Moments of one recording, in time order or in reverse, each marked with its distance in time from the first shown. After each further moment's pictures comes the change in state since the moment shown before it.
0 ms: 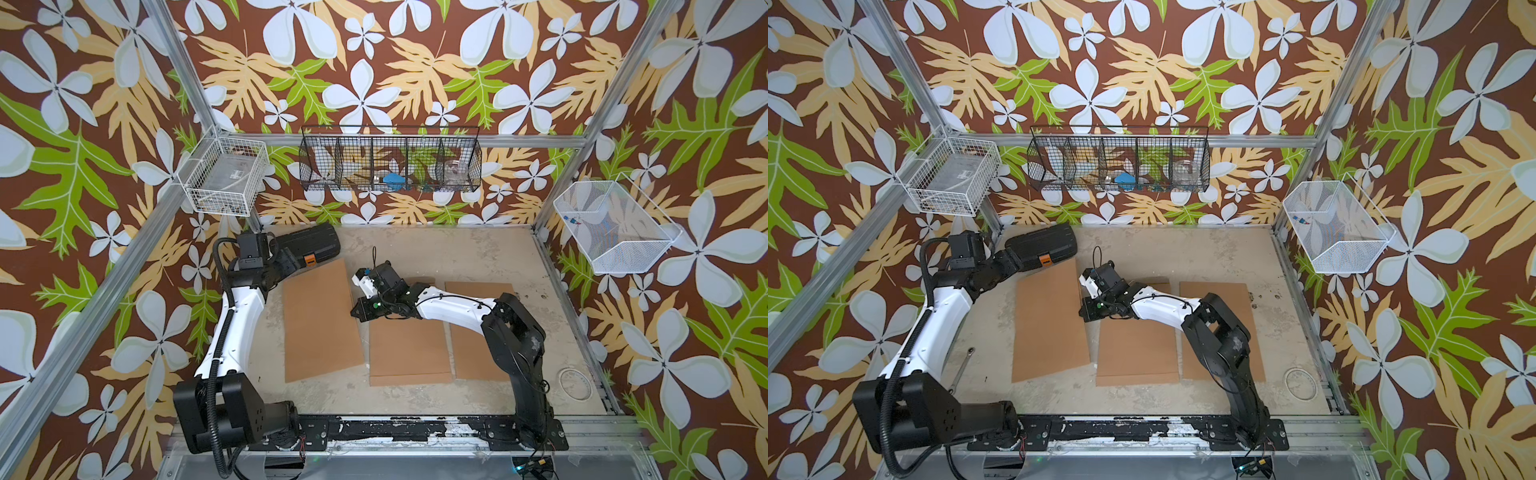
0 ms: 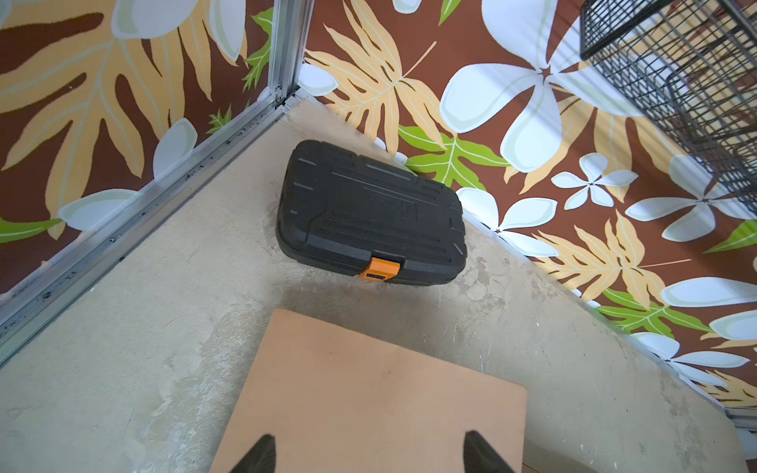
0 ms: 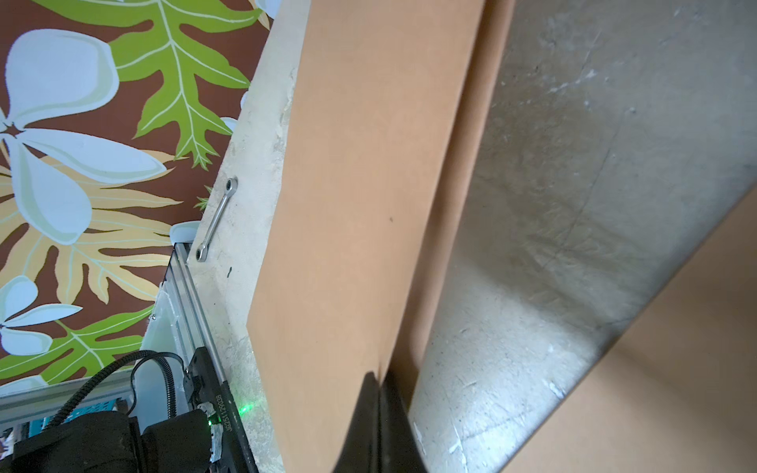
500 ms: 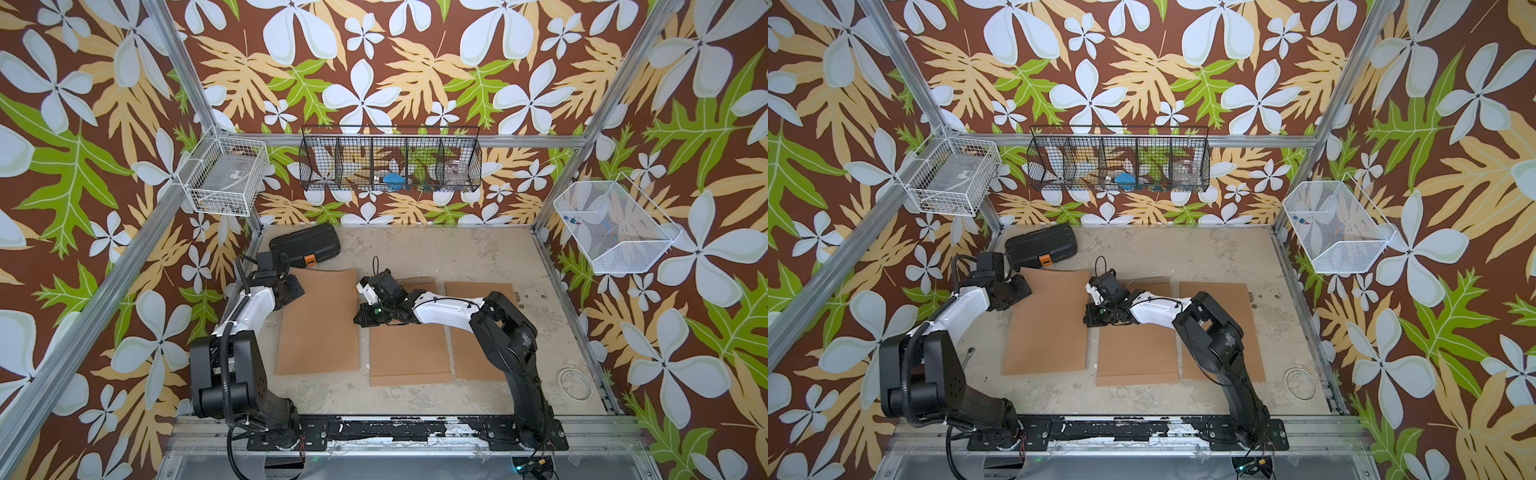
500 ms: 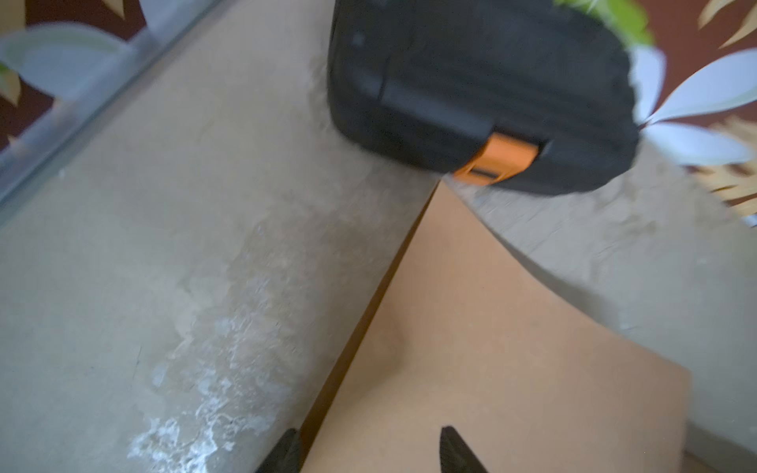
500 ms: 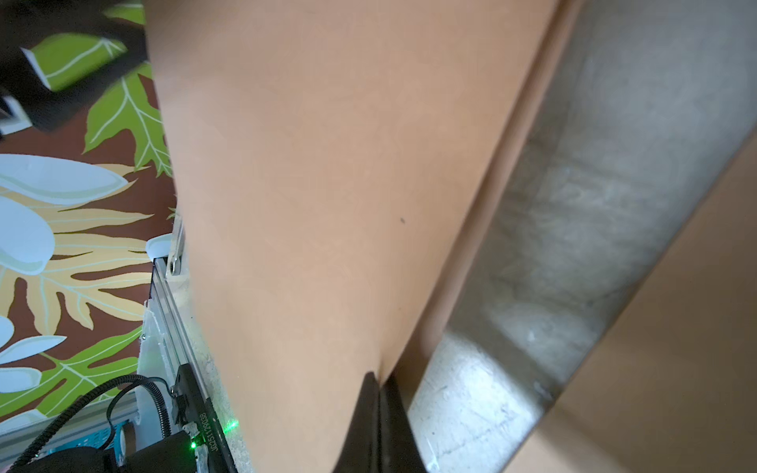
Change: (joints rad) left arm 0.005 0.159 -0.135 0.081 -0.030 0.039; right arm -0.004 0.070 -0.055 0.083 -0.004 0.089
